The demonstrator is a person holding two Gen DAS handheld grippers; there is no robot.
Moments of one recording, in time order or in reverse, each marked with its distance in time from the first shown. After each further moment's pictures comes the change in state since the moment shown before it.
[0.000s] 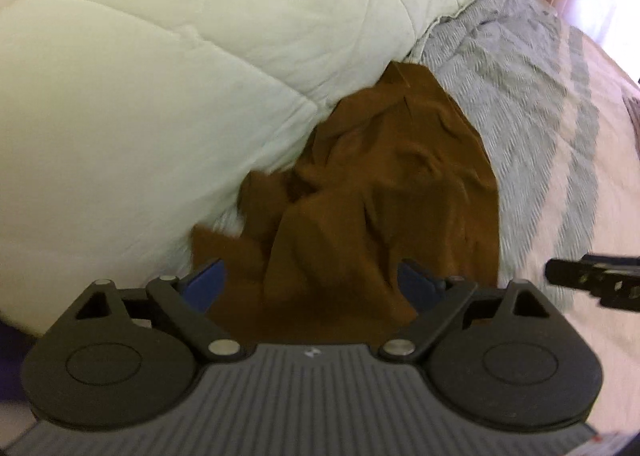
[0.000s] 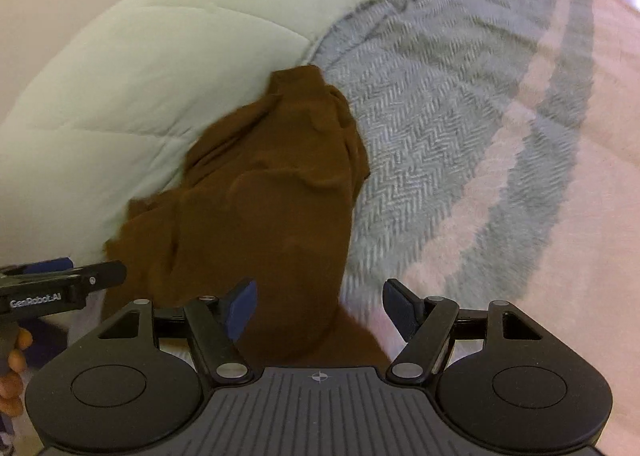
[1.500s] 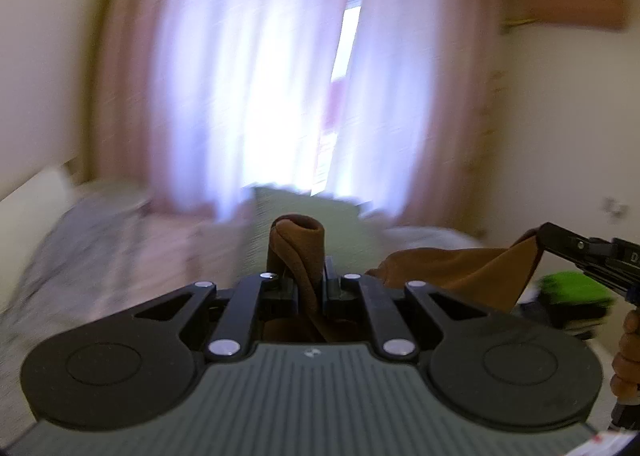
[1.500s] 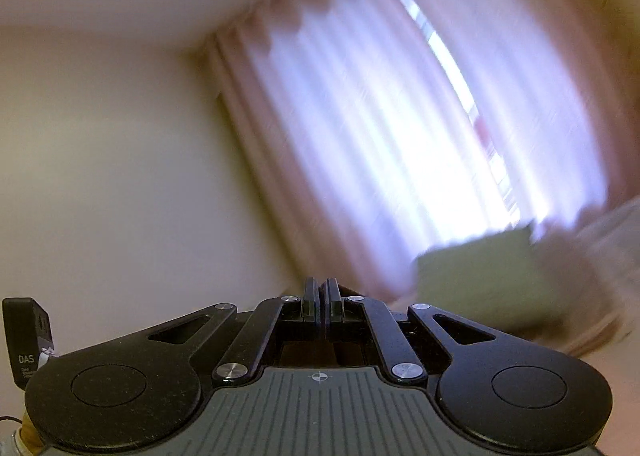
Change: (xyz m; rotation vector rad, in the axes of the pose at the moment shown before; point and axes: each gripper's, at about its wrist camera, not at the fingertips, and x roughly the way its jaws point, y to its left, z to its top) left arm -0.487 -0.439 -0.061 0.540 -0.552 -0.902; right arm -0.733 -0.212 -0.243 0.288 -1.161 -0.225
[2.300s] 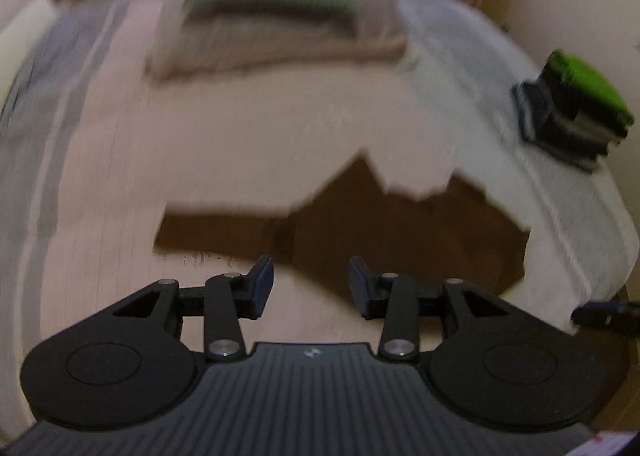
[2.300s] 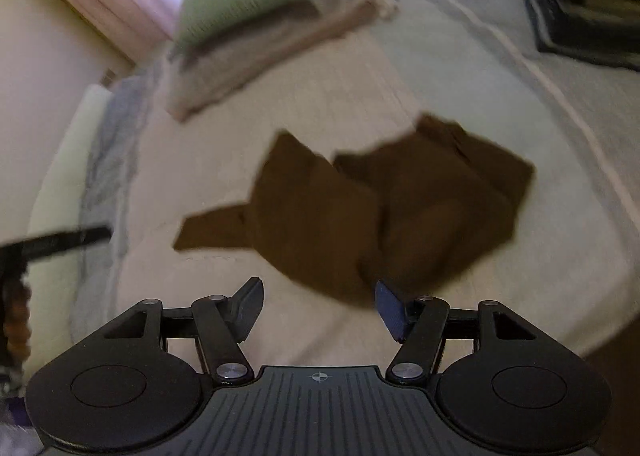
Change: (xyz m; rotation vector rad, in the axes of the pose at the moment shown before) left arm 0.041 -0.156 -0.242 -0.026 0.726 0.153; right arm -0.185 -0.160 -0.145 0.244 0.925 -0.442
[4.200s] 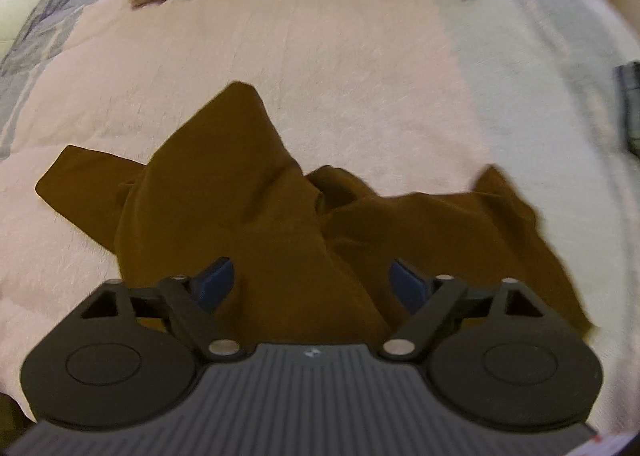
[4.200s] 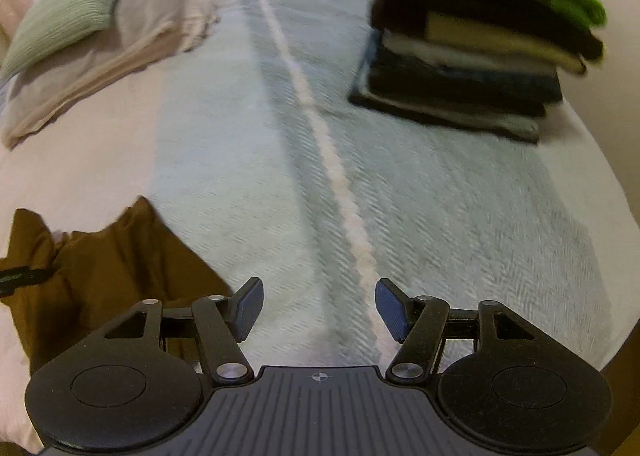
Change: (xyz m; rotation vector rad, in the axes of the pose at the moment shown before) left arm 0.267 -0.218 0.031 -0.192 0.115 0.317; right arm 0.049 -0.328 0.174 -0.065 -0.001 -0.306
